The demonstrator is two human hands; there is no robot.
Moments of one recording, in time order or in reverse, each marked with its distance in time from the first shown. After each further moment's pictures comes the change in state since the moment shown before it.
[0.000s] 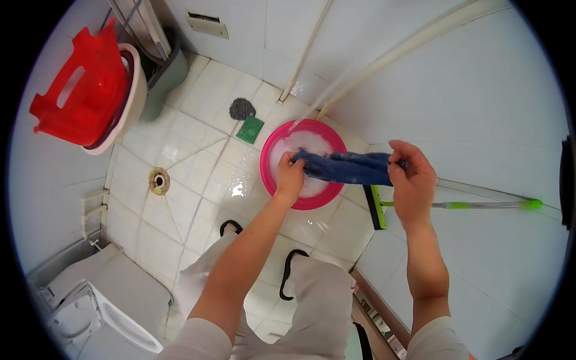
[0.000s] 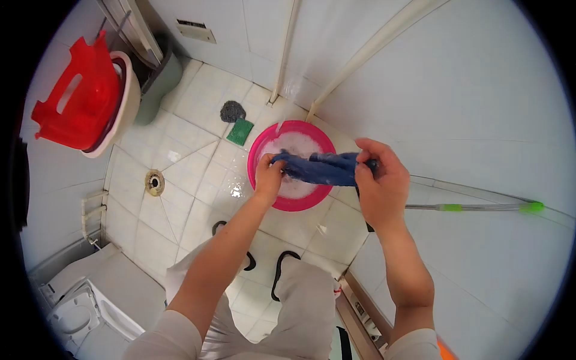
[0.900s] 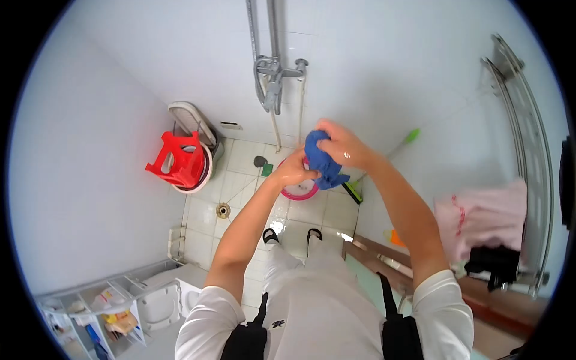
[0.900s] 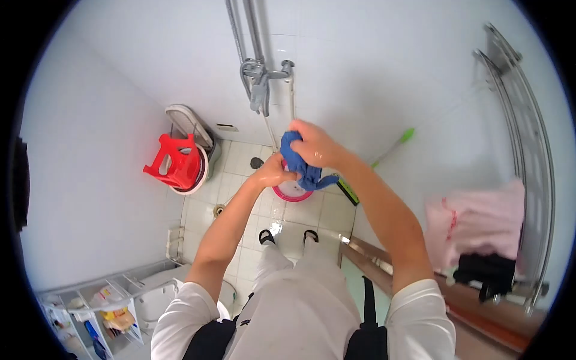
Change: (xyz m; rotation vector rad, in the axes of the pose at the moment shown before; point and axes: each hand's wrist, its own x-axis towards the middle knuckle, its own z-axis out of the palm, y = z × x) left_hand -0.523 0.492 0.137 0.827 -0.858 0.567; right_hand -0.161 -0.538 -0.253 -0.124 -0.319 -0.250
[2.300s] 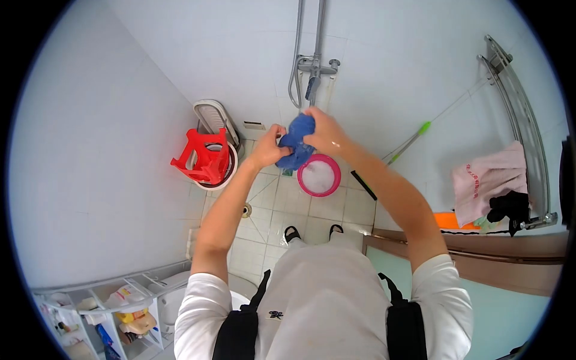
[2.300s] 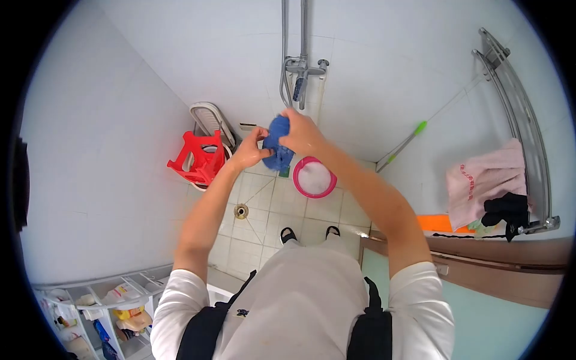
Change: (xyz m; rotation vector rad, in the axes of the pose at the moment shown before) left_hand -0.129 -0.034 -0.171 0.166 0.244 0.091; right_hand 0.033 -0.116 0.151 -0.147 0.187 0.012
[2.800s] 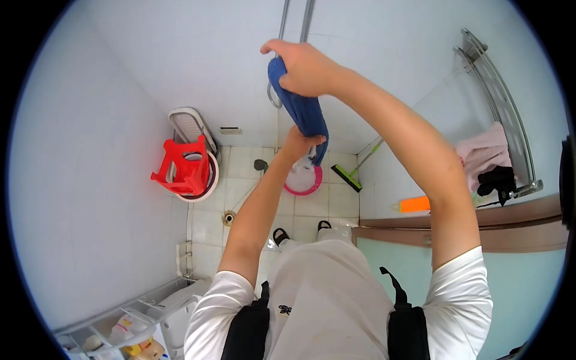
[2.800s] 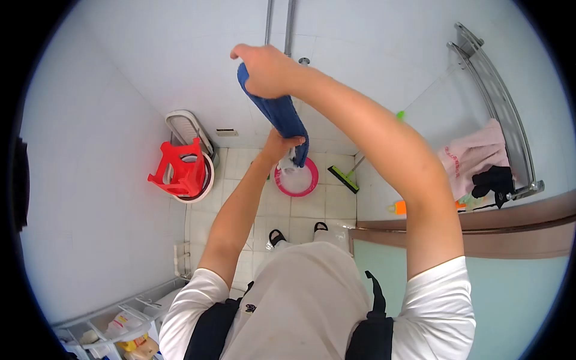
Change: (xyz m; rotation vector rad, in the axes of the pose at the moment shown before) left_hand 0.030 0.046 0.068 -0.654 -0.115 0.008; right_hand 0.071 -0.142 -0.045 -0.452 -0.043 -0.191
